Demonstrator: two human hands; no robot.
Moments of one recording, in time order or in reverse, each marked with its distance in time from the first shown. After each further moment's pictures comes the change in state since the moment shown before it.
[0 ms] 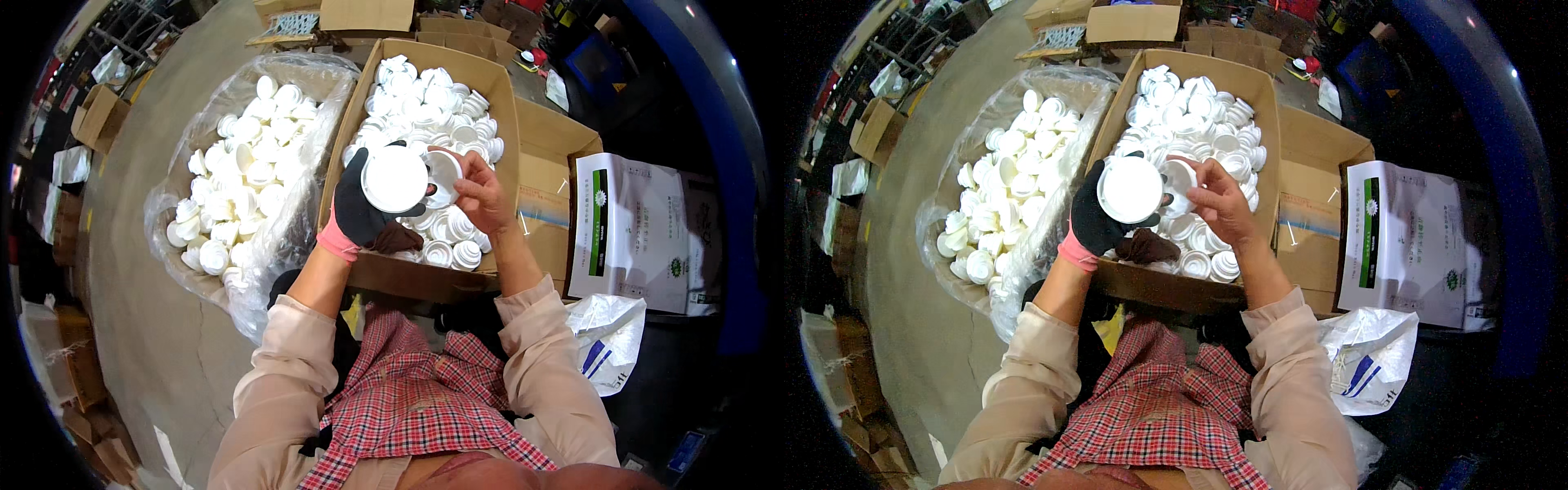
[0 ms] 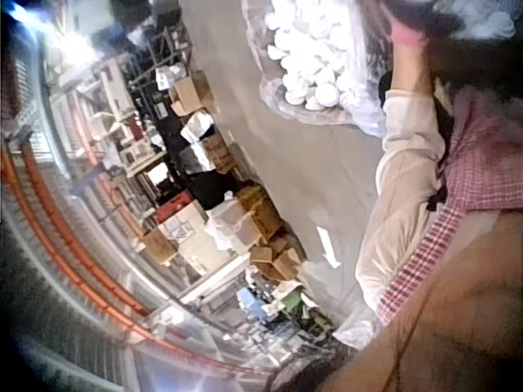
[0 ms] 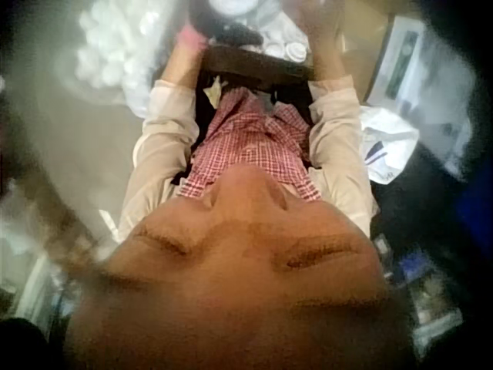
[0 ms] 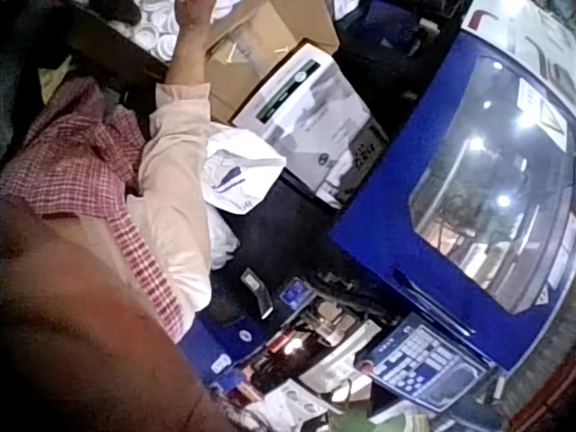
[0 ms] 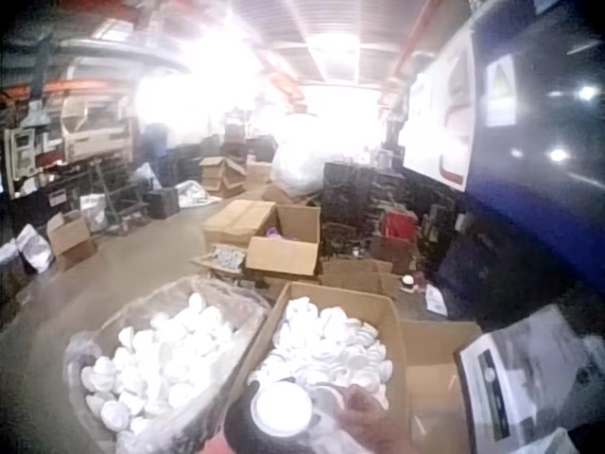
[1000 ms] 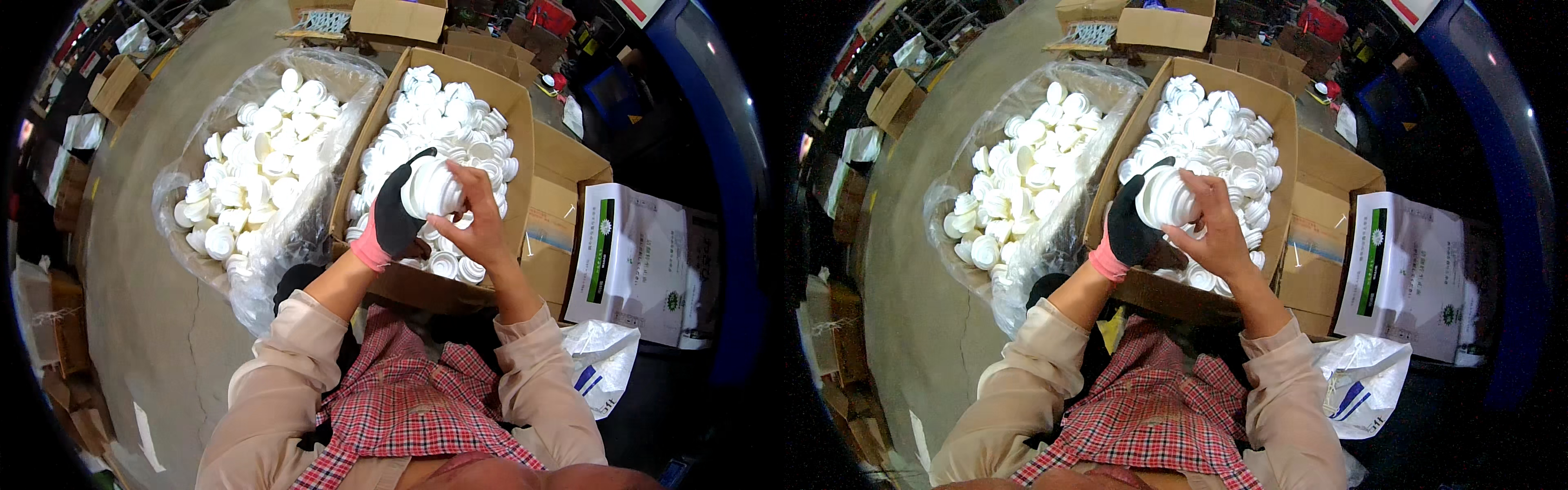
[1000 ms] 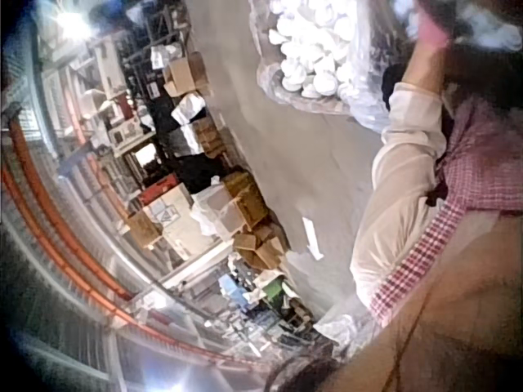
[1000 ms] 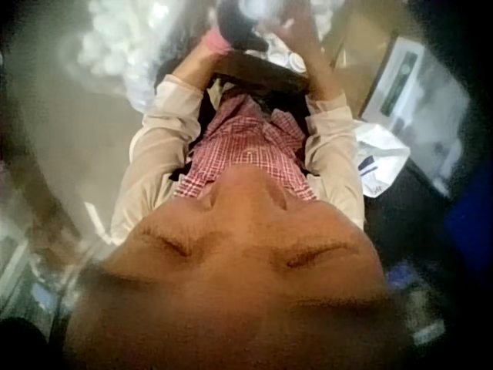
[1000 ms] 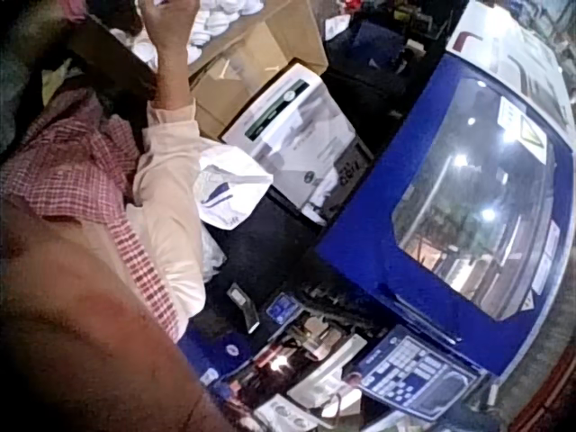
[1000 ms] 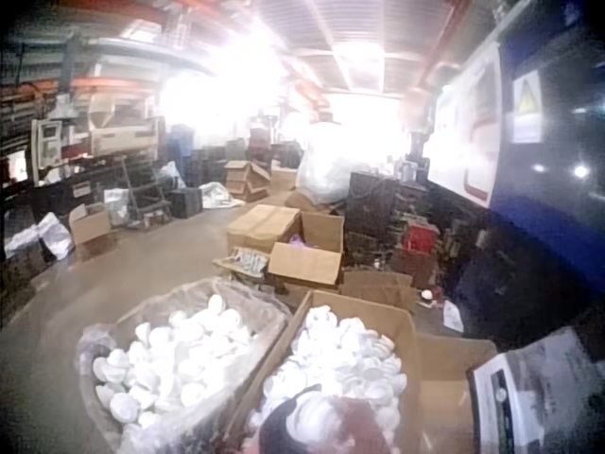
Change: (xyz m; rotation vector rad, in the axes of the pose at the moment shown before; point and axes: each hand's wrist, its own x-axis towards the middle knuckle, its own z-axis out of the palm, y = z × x) left_hand -0.005 -0.002 0.031 -0.458 0.186 -0.014; right_hand -0.011 -0.001 0.063 -1.263 0.055 -0.380
